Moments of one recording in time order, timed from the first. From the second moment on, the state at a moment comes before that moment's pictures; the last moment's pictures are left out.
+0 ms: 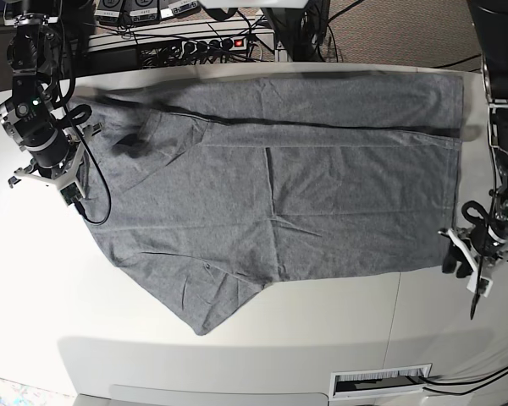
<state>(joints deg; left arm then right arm) -28.4 -32.1 5.6 41.3 -14.4 -32.6 9.0 -15.3 34.7 14.3 112.0 9.0 26.7 -52.4</state>
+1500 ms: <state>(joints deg) -29.2 -29.1 5.4 33.5 -21.5 -29.0 8.2 -15.3 34.7 14.3 112.0 9.0 26.7 -54.0</state>
